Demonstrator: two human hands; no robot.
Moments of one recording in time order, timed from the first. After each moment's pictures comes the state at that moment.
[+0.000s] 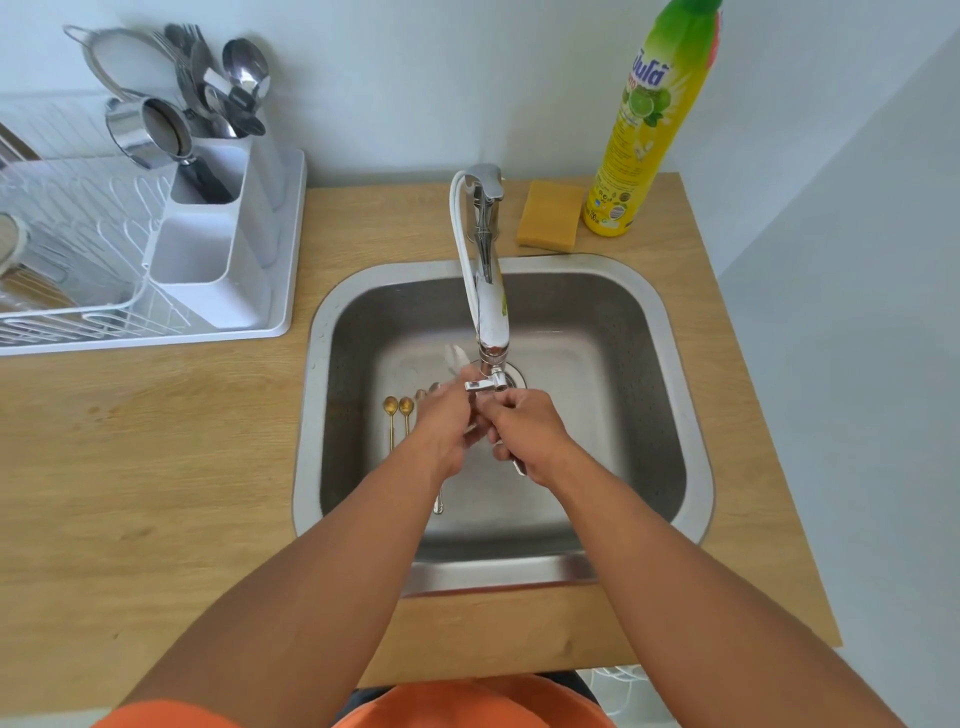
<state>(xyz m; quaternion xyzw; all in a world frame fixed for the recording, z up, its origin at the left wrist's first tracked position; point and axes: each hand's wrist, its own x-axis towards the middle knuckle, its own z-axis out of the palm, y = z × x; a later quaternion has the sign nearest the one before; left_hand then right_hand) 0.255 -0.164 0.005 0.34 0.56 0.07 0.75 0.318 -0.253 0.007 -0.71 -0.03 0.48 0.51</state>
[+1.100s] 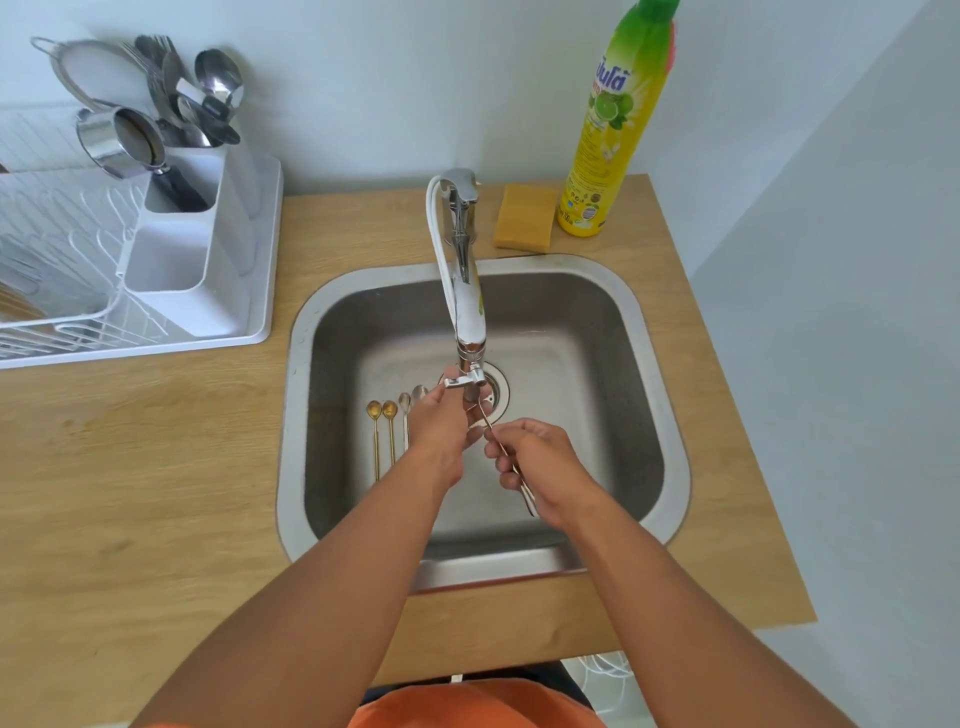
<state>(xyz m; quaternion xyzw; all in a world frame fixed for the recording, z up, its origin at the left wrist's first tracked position) 0.256 -0.186 0.007 0.37 0.56 0.12 0.73 0.304 -0.306 0.018 -0.67 0.05 0.48 0.56</state>
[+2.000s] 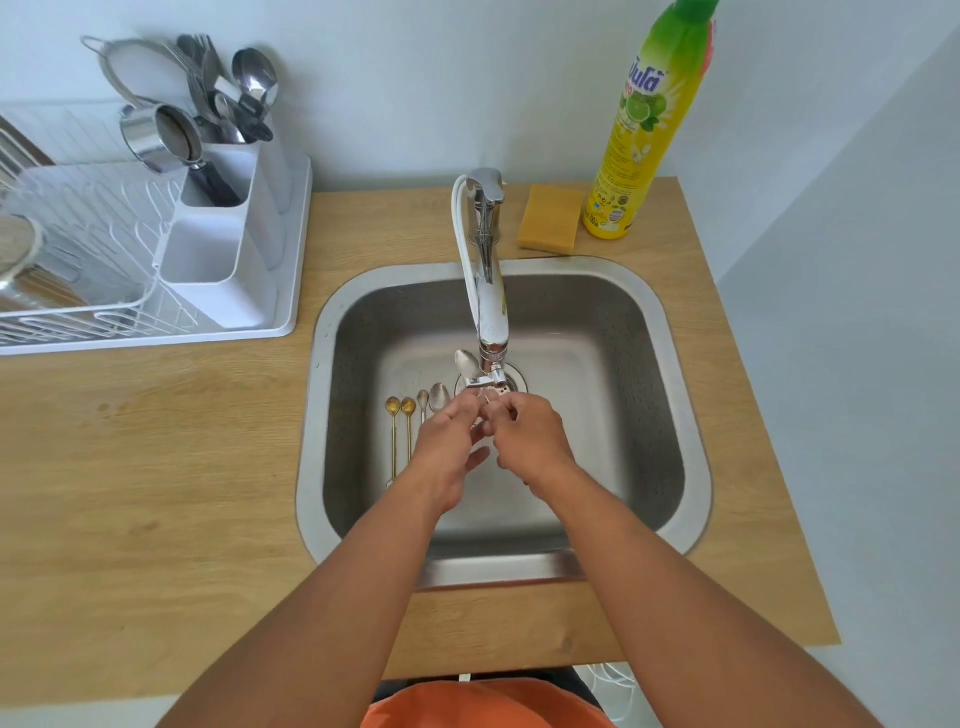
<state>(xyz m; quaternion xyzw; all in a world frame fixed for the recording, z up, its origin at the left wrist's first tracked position) 0.224 -0.189 0.003 0.38 0.50 0.09 0.77 0.305 -0.266 0.014 -0.82 -0.12 0.37 0.42</state>
